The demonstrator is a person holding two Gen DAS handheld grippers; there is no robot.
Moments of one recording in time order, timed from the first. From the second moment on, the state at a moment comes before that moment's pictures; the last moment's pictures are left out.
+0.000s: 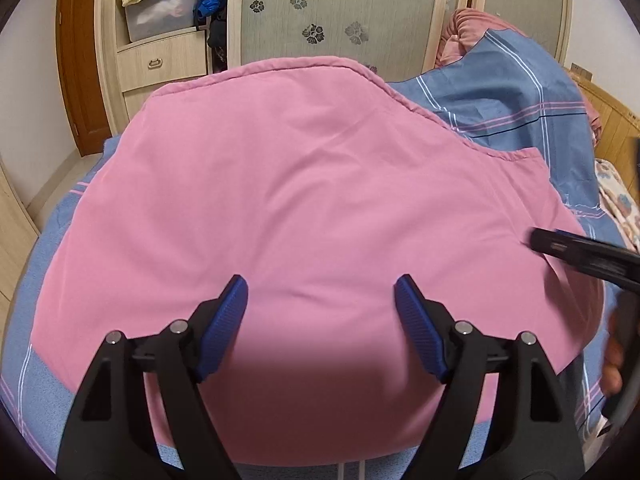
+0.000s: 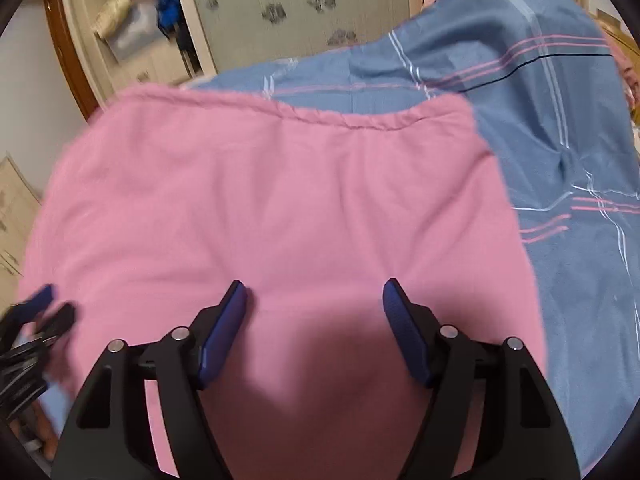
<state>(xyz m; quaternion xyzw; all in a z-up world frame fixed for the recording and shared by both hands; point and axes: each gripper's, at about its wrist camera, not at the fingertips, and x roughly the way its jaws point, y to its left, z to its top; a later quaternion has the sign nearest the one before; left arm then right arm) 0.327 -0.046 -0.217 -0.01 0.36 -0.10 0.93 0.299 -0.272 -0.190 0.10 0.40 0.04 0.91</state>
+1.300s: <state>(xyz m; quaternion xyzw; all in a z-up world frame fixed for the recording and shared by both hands) 0.166 -0.022 -0.067 -0.01 0.22 -0.06 0.97 0.131 -0.198 -0.103 0.00 0.24 -0.04 0.97</state>
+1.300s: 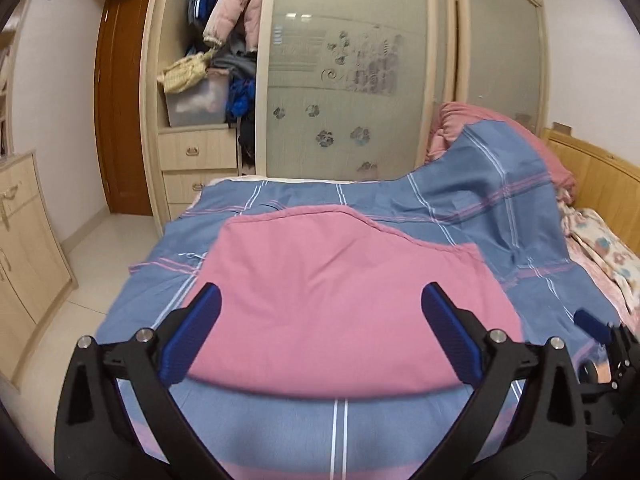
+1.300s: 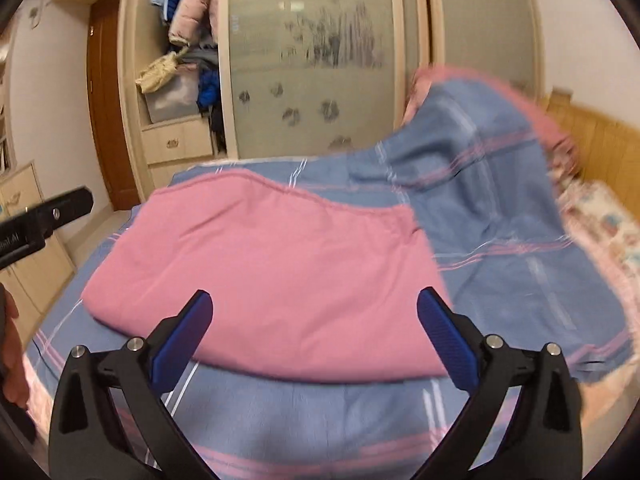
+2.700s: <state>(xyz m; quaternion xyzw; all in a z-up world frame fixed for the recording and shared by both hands) 0.064 -0.028 -0.031 0.02 0.22 -0.02 0.97 0.063 -0.171 -0.069 0.02 0.27 -0.06 0.96</state>
